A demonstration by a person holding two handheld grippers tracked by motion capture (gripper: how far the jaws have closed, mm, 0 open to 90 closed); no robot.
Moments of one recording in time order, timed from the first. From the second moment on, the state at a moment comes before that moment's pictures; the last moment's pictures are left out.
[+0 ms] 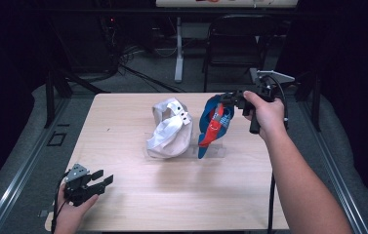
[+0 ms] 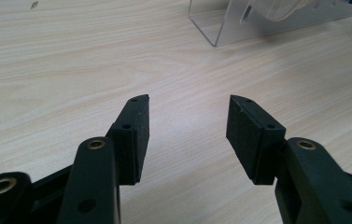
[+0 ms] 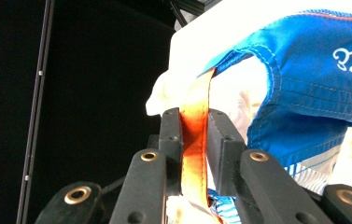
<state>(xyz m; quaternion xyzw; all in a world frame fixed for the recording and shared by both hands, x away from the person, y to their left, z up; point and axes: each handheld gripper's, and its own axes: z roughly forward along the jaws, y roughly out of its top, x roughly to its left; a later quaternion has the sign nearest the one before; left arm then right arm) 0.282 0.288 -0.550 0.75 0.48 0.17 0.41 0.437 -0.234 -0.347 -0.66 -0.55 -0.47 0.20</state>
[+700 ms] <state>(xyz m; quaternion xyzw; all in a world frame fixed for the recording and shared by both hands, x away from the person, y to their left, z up) 0.283 0.289 -0.550 0.75 0.48 0.17 0.41 0.429 -0.242 -0.345 -0.66 -0.55 -0.47 0.19</state>
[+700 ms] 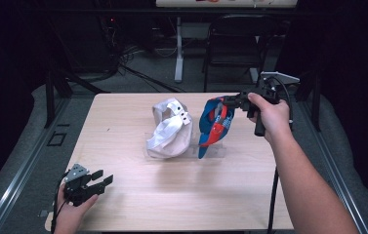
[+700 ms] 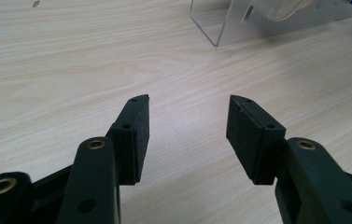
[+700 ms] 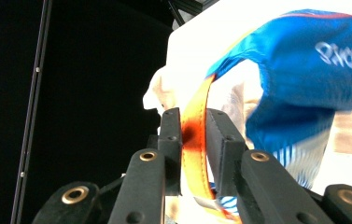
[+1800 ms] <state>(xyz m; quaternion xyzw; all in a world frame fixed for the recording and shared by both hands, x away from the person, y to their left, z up) 0.284 0.290 -0.553 0.75 0.49 0.17 0.41 0.353 -0.251 -0.361 -0.57 -0.68 -0.46 -0.01</state>
